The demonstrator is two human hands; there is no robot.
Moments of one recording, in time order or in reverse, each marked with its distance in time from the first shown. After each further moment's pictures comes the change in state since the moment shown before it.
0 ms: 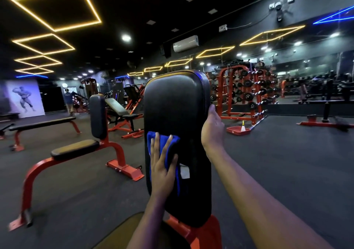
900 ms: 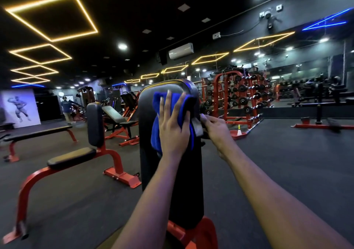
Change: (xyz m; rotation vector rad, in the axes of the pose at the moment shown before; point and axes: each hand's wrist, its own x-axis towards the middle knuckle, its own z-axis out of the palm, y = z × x) left_hand 0.097 0.105 0.026 0.126 0.095 0.149; right_hand 0.033 -0.003 -0.053 0.010 -0.312 -0.007
